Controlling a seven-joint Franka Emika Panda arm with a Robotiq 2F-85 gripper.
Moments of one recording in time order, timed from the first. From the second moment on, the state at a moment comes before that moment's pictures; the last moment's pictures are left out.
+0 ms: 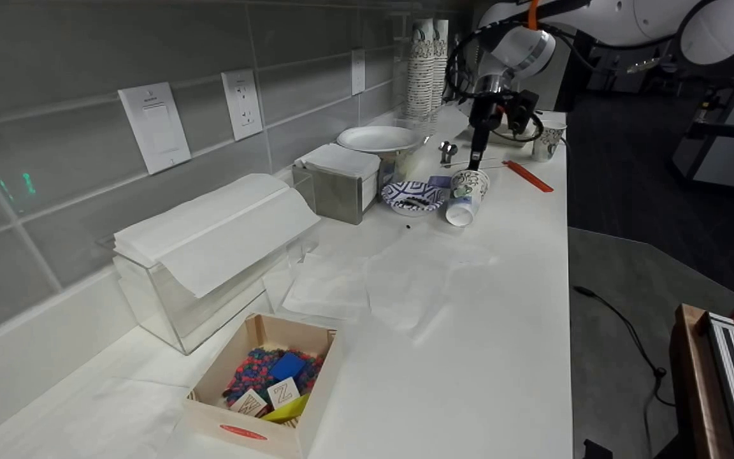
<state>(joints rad) -0.61 0.85 -0.01 -1.05 0.54 1.30 -0.88</state>
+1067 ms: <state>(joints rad) -0.43 0.73 -0.18 -1.24 0.27 2.03 -0.87</state>
